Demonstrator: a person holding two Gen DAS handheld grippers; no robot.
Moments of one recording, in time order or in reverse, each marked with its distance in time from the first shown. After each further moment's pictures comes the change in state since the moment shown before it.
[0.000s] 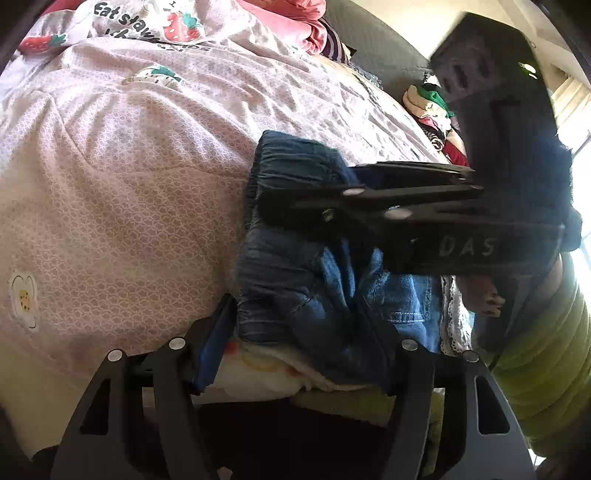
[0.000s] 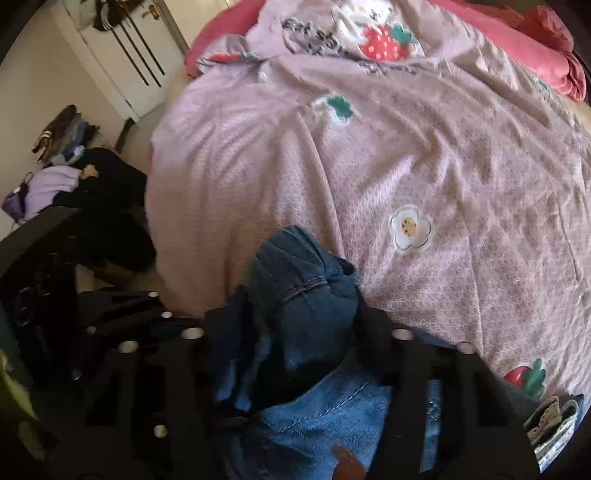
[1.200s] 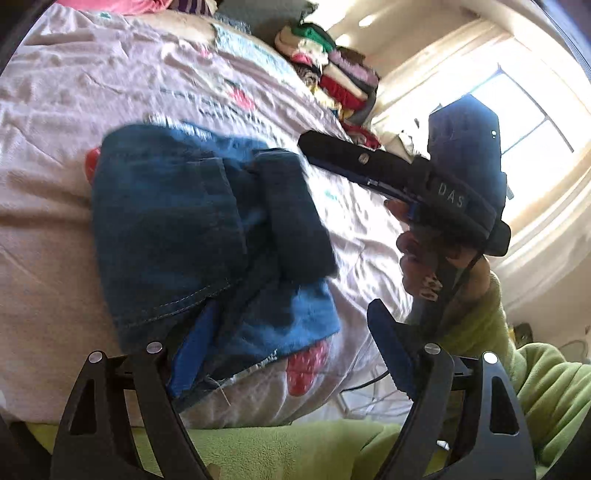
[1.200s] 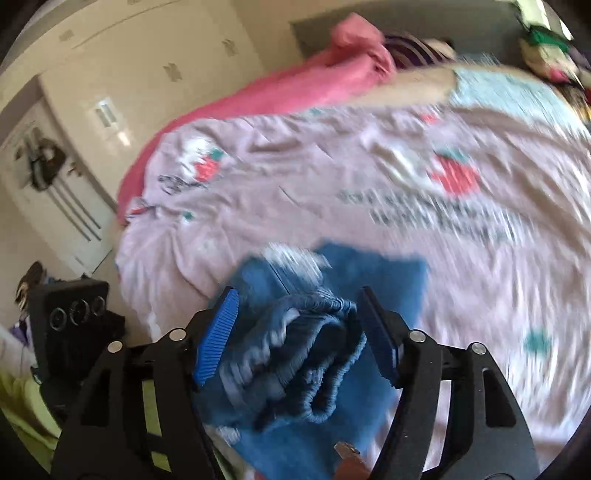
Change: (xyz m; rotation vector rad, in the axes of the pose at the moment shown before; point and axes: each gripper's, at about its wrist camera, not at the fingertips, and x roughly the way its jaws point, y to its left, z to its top) left arm 0.063 -0.188 -0.023 0.248 0.223 -0.399; right arm -0.187 -0.126 -0.194 0.522 -0.380 -0.171
